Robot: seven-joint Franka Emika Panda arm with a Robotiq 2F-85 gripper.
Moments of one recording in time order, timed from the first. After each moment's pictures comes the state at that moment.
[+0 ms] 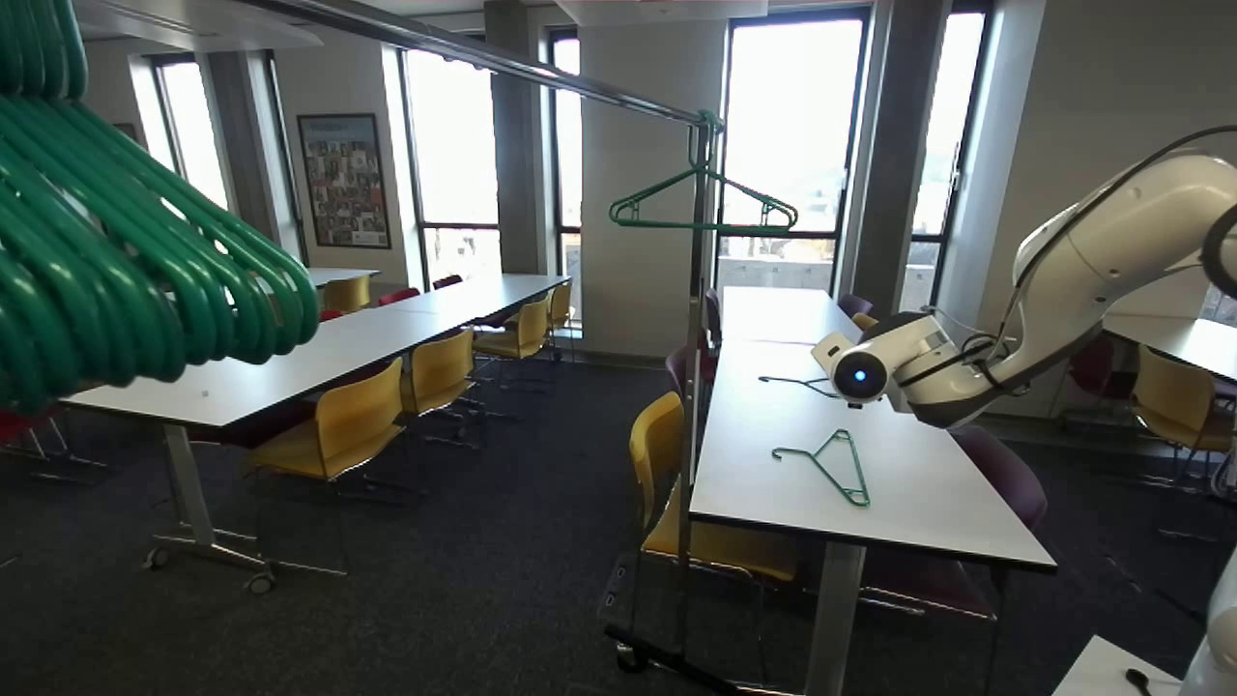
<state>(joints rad) -0.06 -0.01 -0.09 -2.29 -1.80 2.31 0.61</state>
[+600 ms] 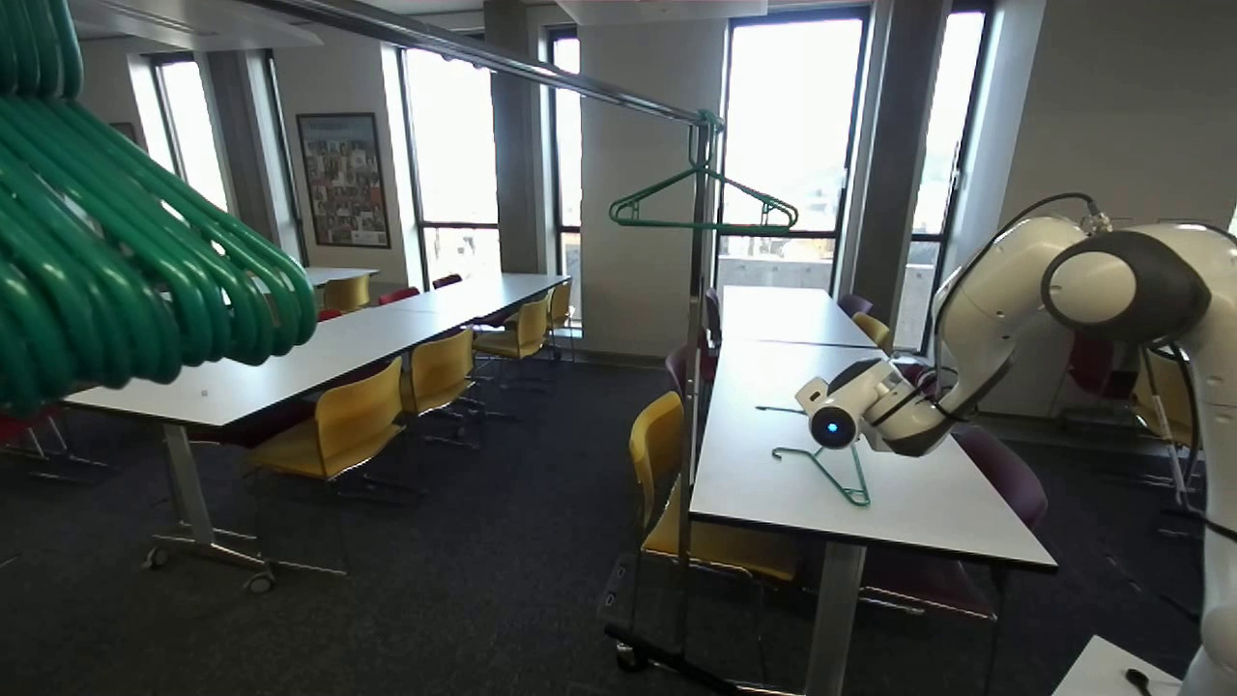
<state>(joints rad) -0.10 0.34 -0.10 -2.11 -1.94 2.29 0.80</state>
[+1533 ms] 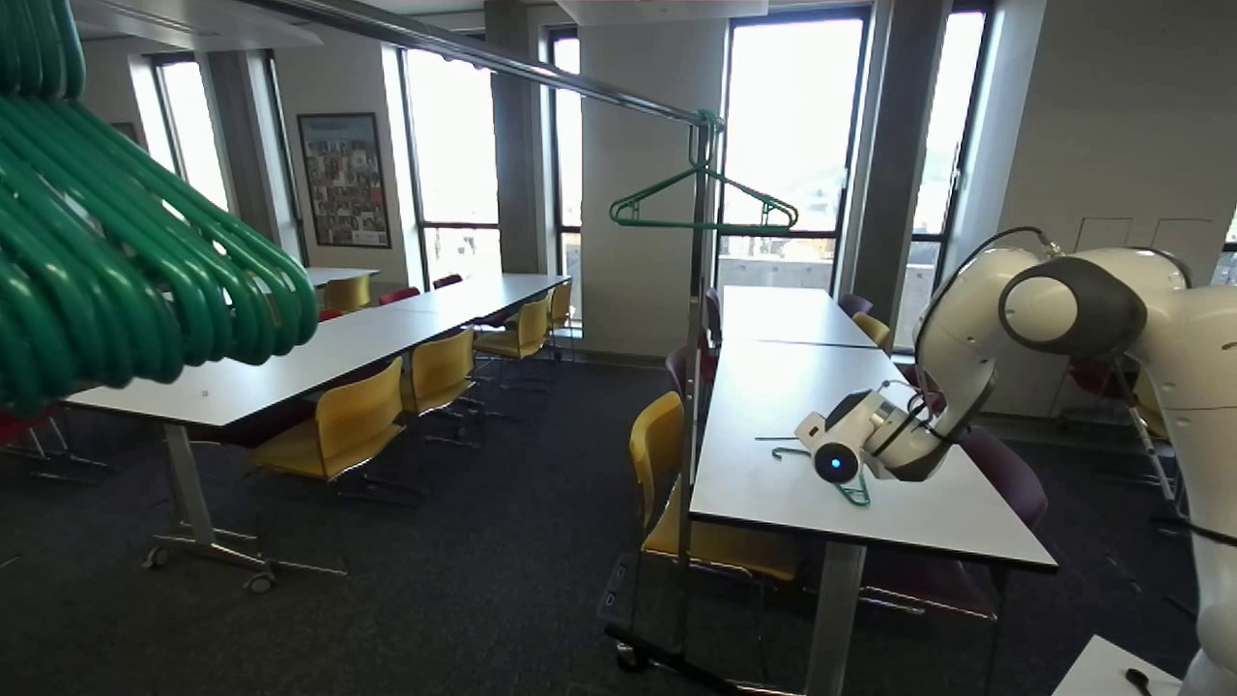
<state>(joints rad) -0.12 0.48 -0.09 -2.08 -2.04 2.28 0.82</state>
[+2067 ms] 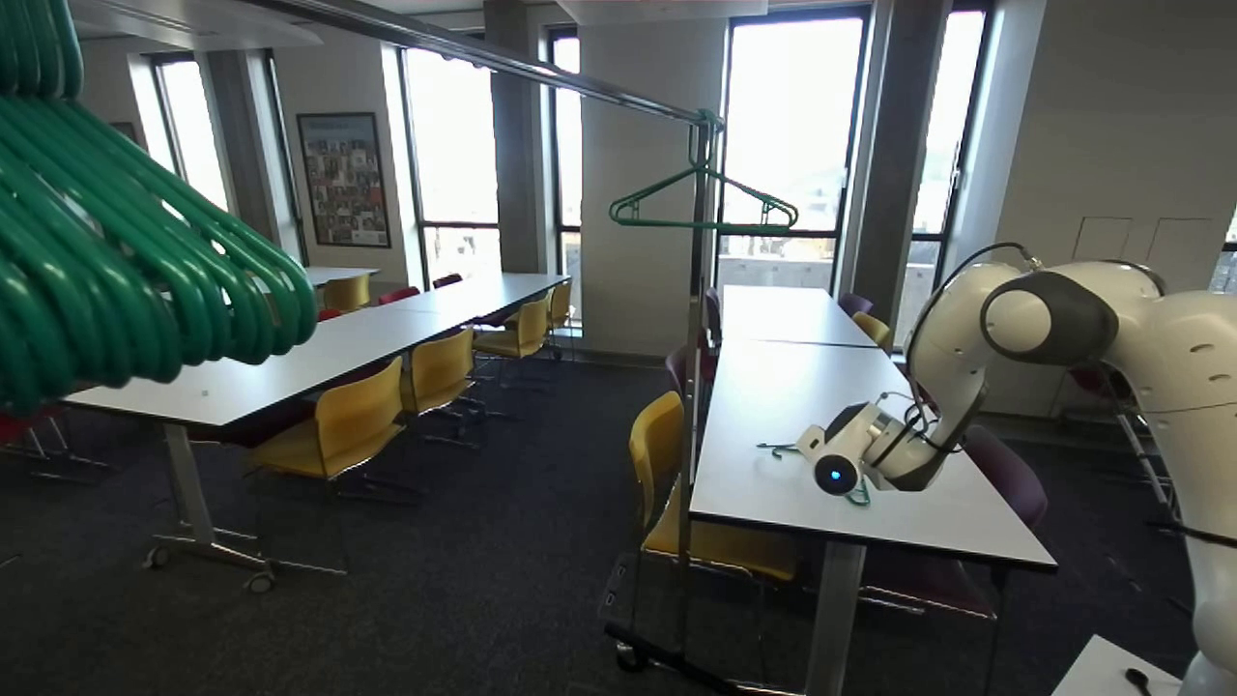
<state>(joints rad) -0.15 0.56 -0.08 -2.04 -2.06 2.28 0.83</state>
